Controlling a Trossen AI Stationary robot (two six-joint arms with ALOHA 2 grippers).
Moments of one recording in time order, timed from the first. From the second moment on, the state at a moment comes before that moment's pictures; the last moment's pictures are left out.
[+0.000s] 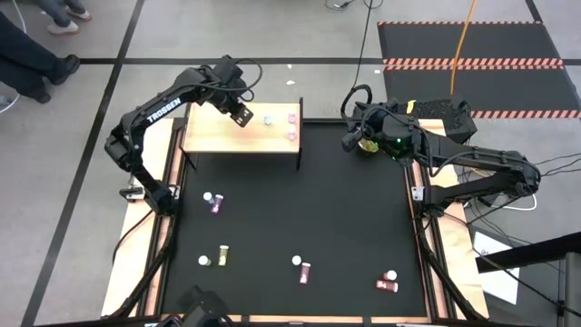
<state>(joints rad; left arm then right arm) 0.83 1.64 1.59 -1.07 0.04 0.02 -0.20 1.09 1.07 -0.24 0.70 0.01</state>
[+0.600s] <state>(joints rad) 0.88 1.64 1.59 -1.15 0.09 -0.01 -0.20 1.09 1.07 -0.22 0.70 0.01</state>
